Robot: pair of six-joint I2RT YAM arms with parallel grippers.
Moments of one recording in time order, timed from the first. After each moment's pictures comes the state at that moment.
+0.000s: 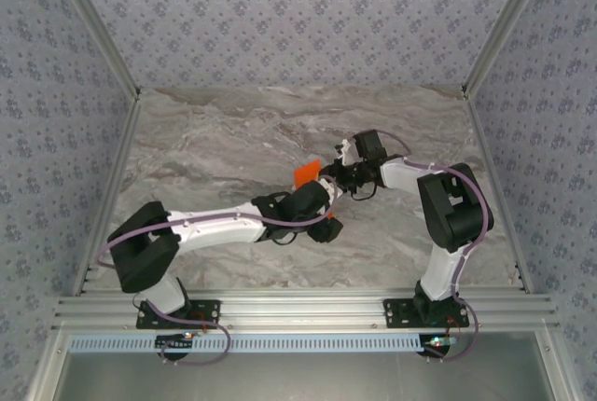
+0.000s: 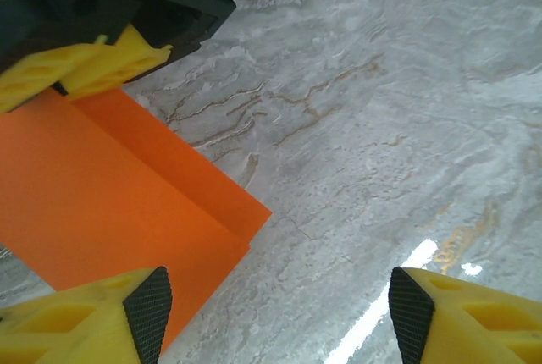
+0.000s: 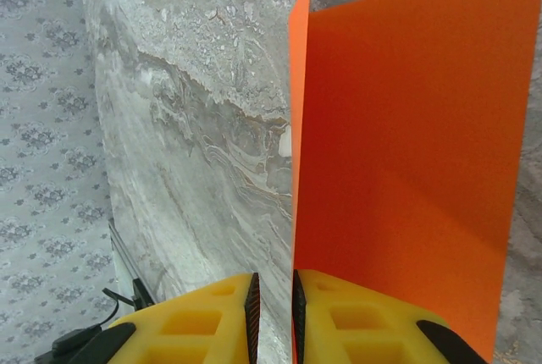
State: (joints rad) left arm -1.10 1.66 1.05 -0.25 -0.11 -0.30; right arm 0.36 1.82 1.01 -0.13 -0.78 0.63
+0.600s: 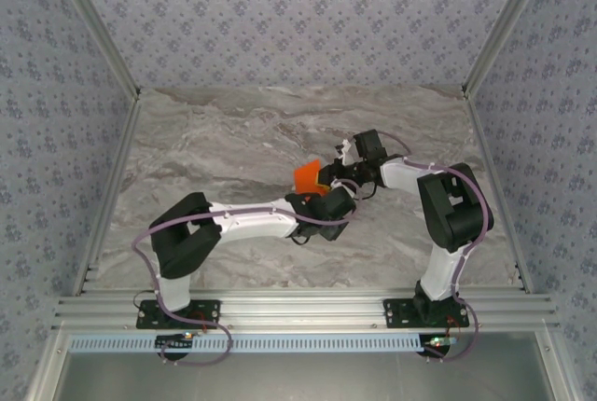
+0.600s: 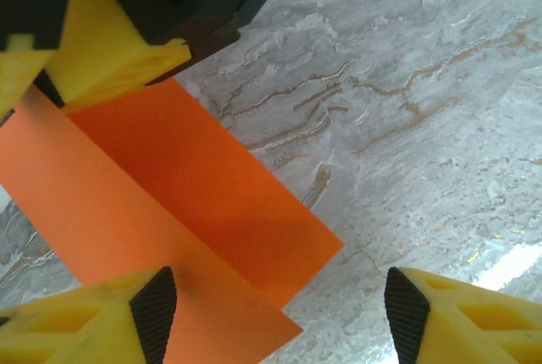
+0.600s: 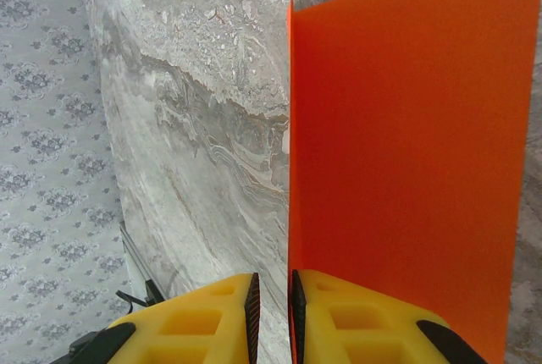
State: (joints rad) left arm -1.15 1.87 1.25 -0.43 -0.34 -0.33; right arm 0.36 1.82 1.01 -0.13 -0.78 0.67
